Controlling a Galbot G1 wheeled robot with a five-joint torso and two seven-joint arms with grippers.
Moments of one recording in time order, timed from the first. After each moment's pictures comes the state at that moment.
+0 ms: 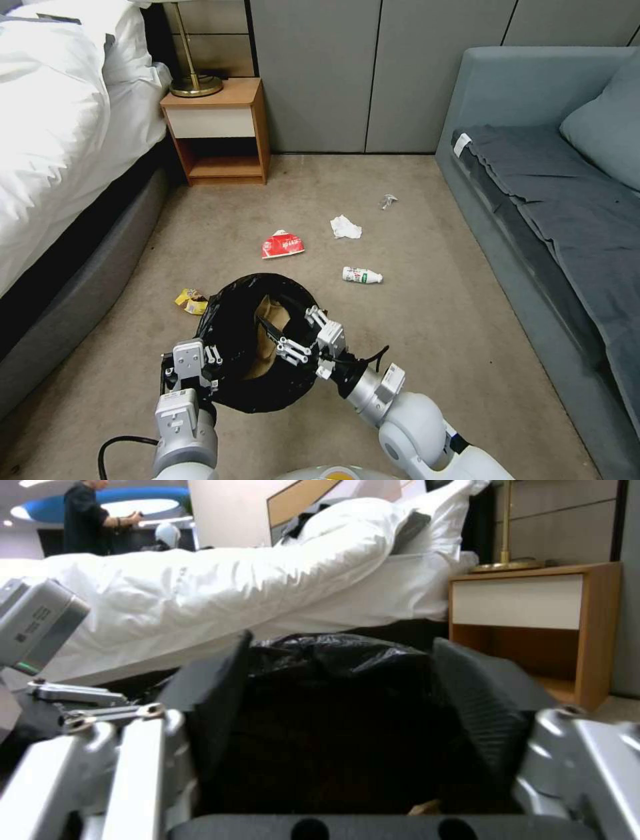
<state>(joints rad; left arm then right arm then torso) 1.86 -1.57 -0.42 -2.39 0.06 0.37 -0.36 -1.25 1.18 -0.10 1.92 0.35 0.23 -0.27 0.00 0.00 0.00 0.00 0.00</state>
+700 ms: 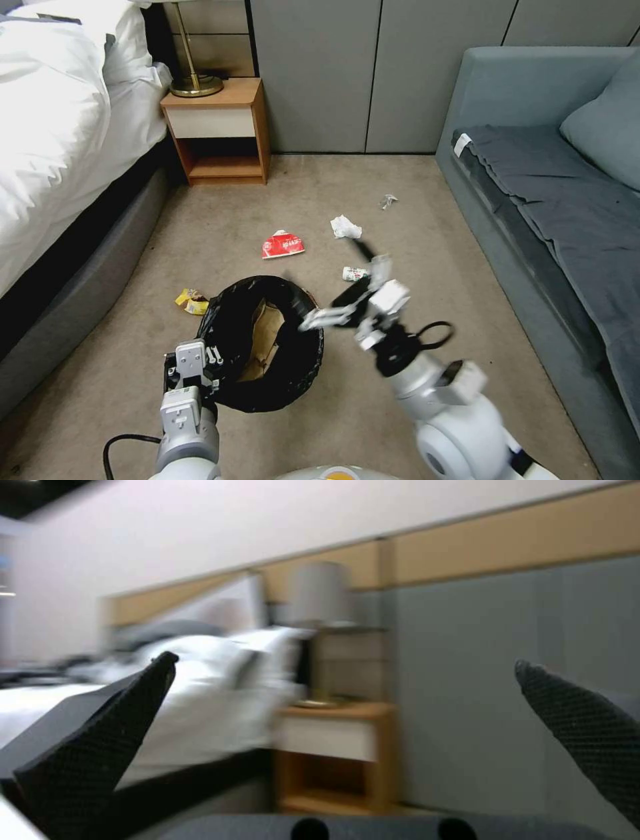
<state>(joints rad) 1.84 -1.58 -0.45 -2.34 0.06 0.37 -0.35 -1.50 1.23 0.14 2.32 0.13 0.23 0.12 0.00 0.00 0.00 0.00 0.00</state>
